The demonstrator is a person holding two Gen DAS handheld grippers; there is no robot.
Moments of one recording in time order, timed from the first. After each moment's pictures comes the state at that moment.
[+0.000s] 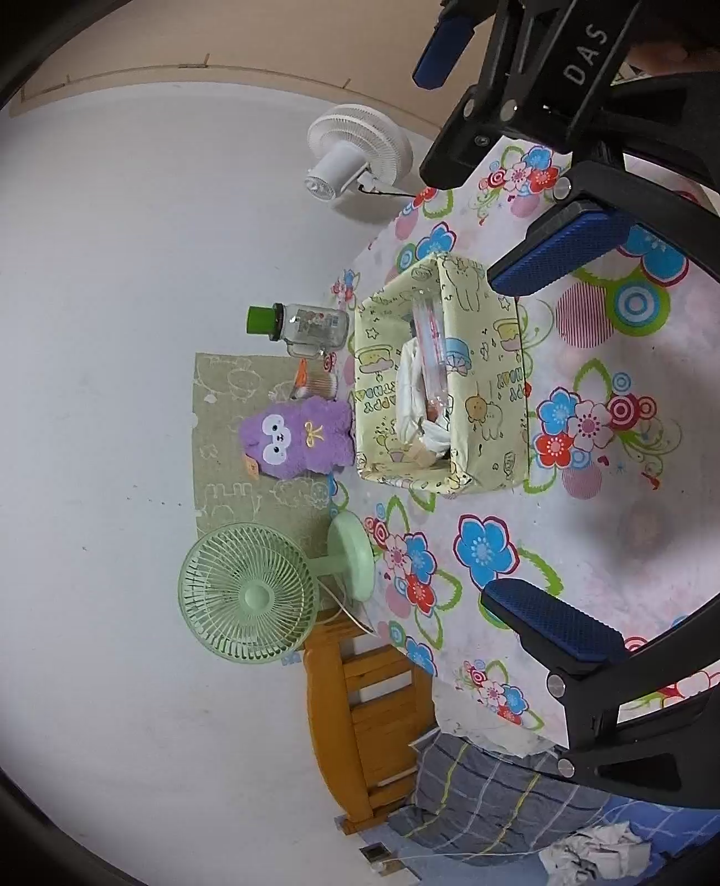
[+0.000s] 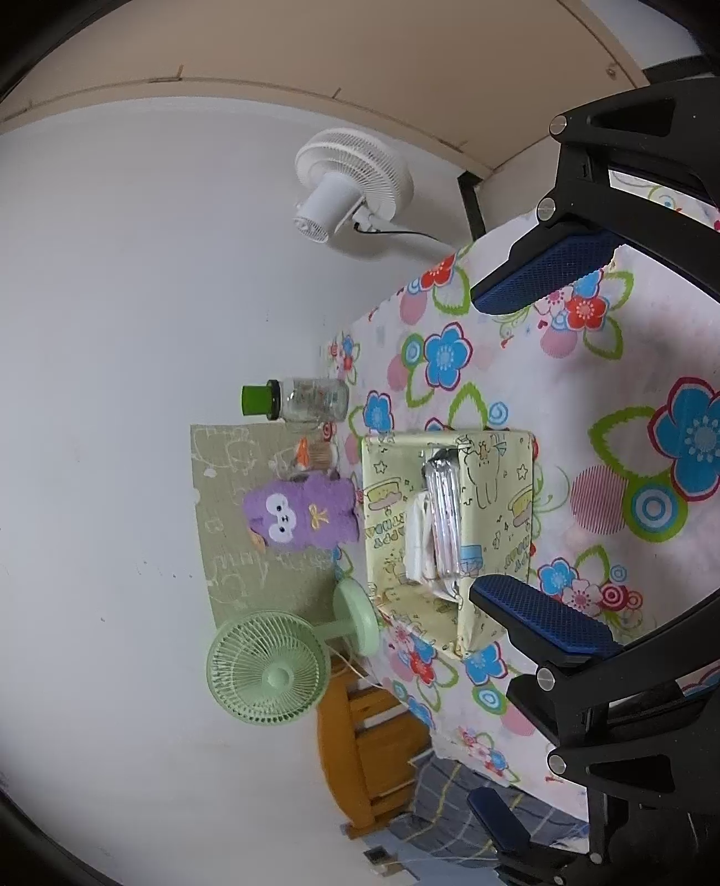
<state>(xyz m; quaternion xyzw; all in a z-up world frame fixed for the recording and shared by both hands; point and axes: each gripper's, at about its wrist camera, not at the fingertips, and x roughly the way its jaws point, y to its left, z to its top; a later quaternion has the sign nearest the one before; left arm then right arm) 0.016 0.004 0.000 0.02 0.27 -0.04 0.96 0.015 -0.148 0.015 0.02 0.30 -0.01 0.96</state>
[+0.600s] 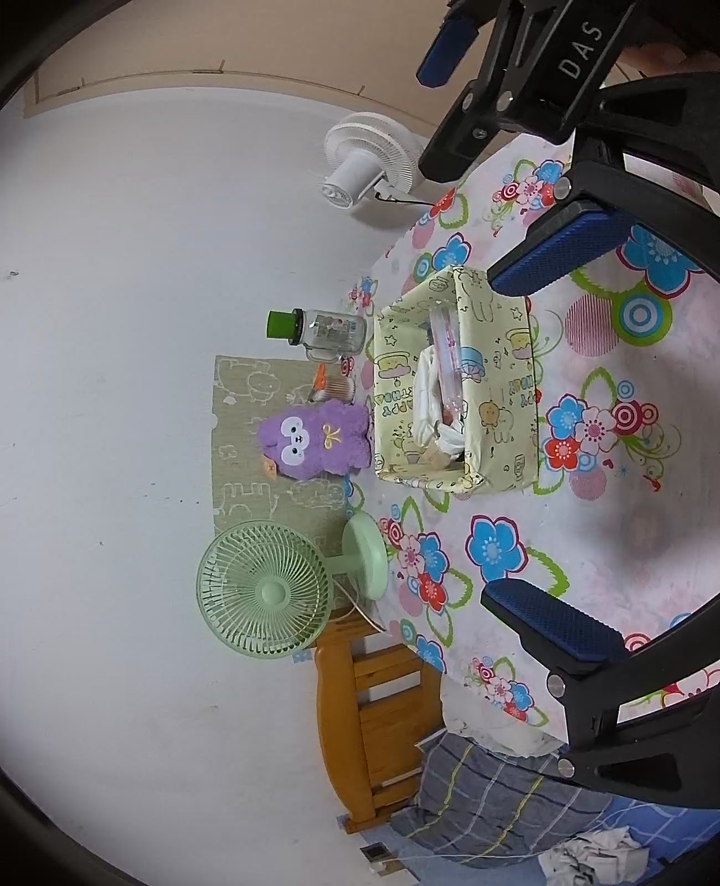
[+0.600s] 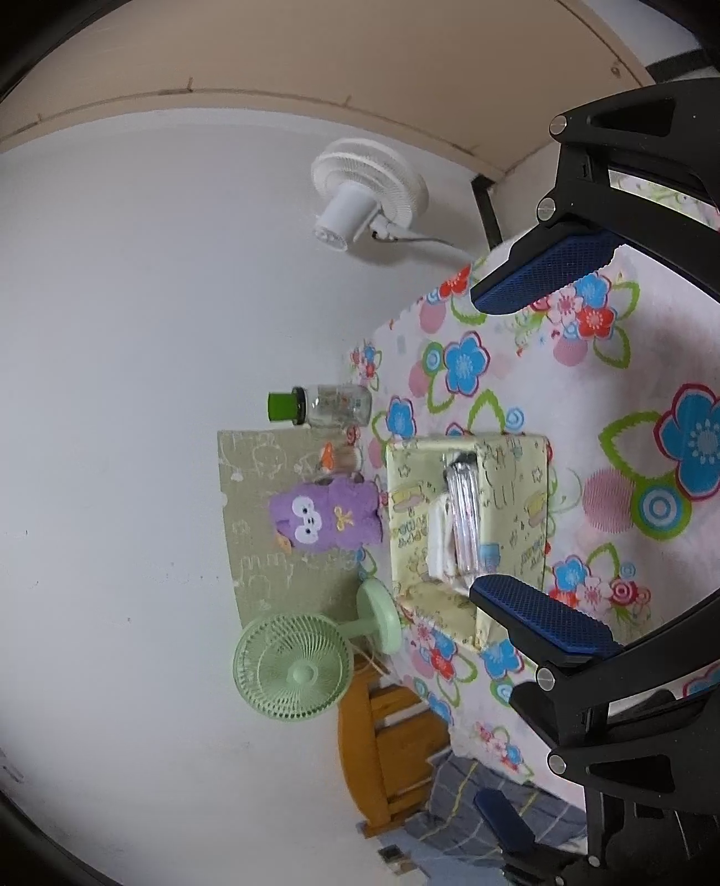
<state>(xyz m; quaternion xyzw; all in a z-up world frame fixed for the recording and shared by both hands) 0.004 0.007 0.011 0.01 0.25 -0.04 0.97 0.002 -0.149 0.028 0.02 0.27 -0.02 0.96</state>
